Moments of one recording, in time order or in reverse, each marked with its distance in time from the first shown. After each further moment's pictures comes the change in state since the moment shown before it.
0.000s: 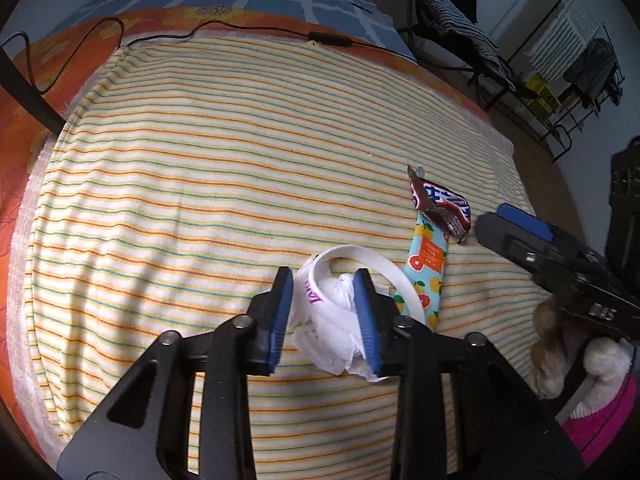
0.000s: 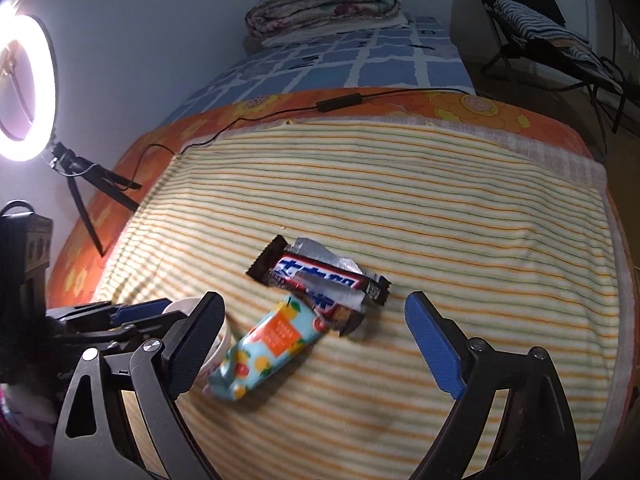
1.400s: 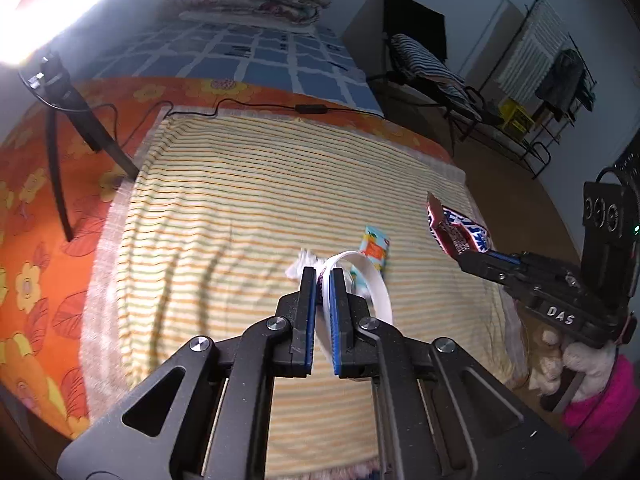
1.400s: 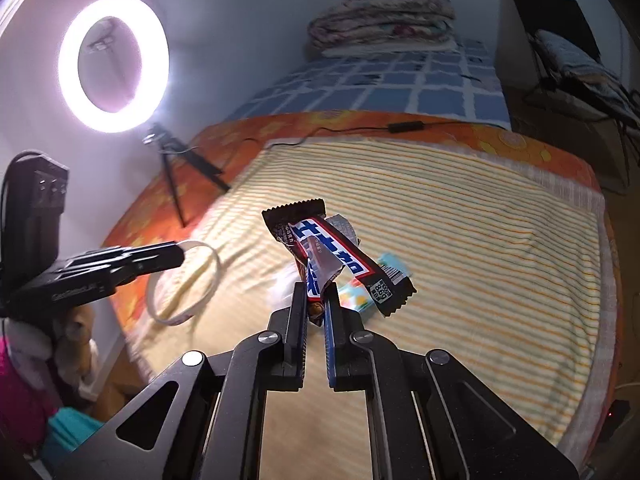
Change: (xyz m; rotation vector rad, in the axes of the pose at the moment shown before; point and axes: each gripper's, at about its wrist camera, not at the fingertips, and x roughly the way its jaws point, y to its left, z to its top) left arm -0.142 -0.007 -0.033 0.056 -0.165 -0.024; right arm -0.105 0.061 -0.029 -0.135 -0.025 0.138
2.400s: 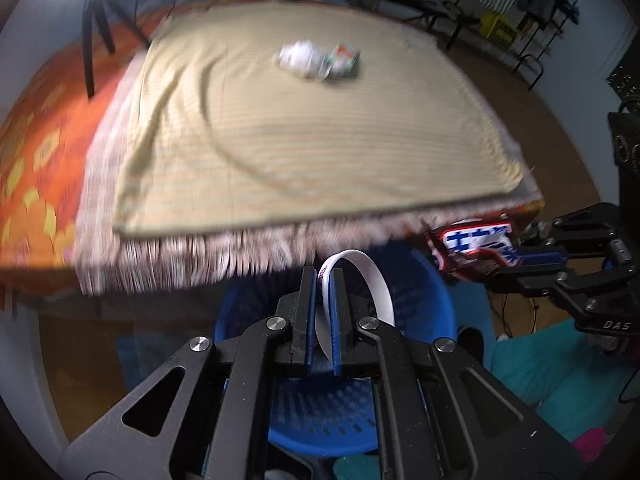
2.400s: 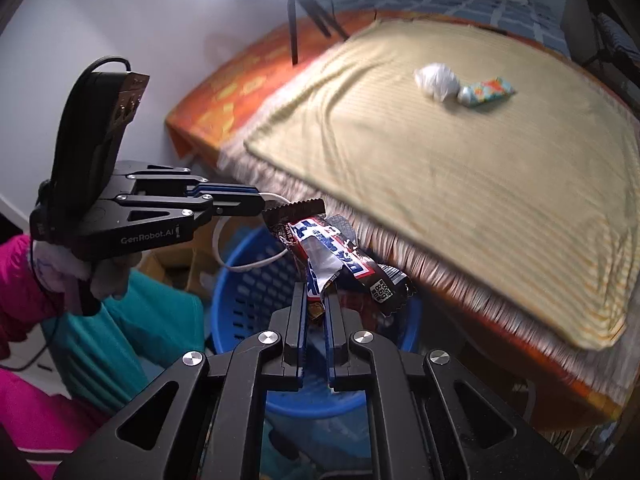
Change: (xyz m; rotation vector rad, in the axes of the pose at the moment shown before) left arm -0.041 -0.012 -0.207 0.143 0.241 0.047; right arm -0.030 0.106 -0.189 -0.135 0.283 0.135
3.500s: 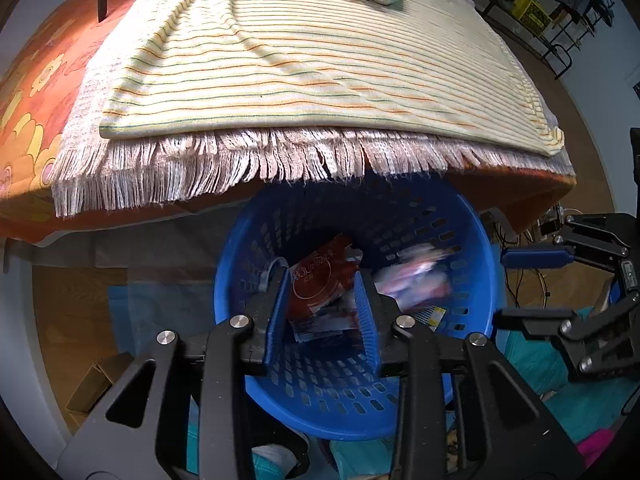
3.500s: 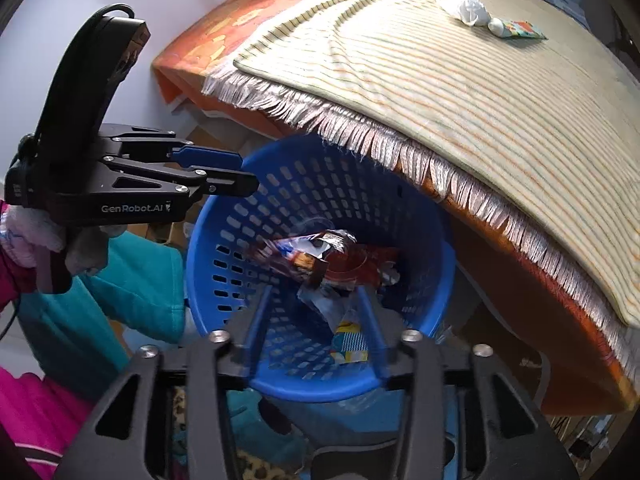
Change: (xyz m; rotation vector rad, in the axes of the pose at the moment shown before) left arm 0.037 0.023 -0.029 -0.076 0.127 0.034; right arm 0.060 0.016 -0.023 -0.035 0.144 -0.043
